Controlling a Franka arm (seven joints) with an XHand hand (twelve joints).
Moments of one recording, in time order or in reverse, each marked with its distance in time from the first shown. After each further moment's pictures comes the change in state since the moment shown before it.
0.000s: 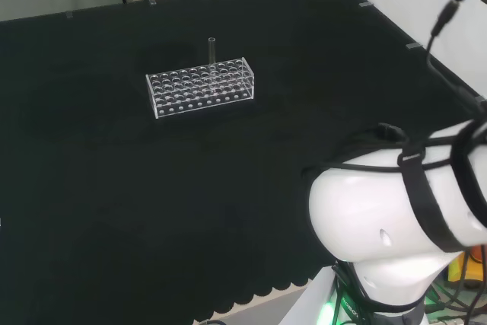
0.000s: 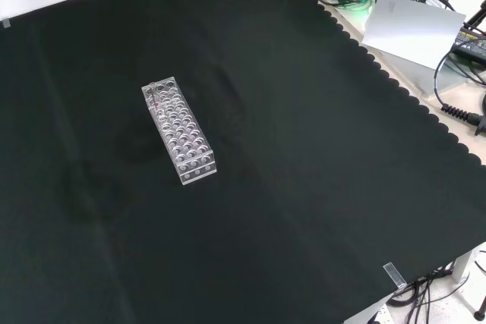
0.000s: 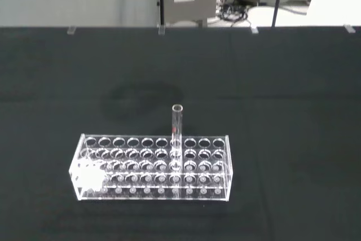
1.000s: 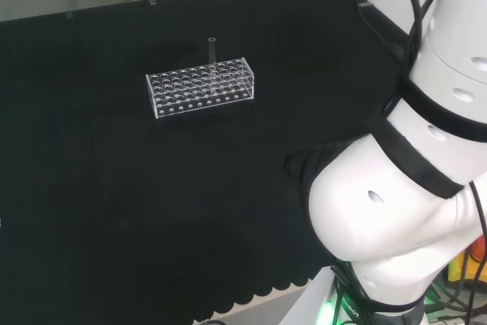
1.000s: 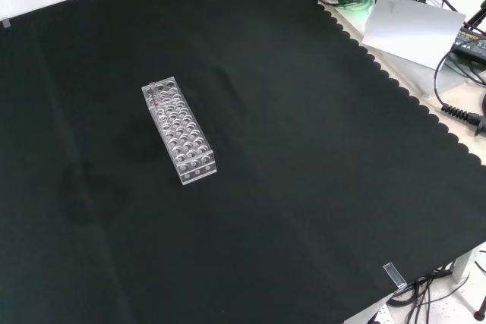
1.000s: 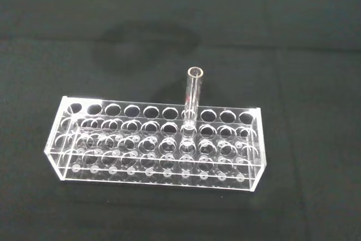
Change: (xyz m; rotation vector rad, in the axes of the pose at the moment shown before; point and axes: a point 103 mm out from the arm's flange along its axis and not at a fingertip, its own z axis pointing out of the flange) arm 0.027 0.140 0.081 0.190 -0.037 -0.045
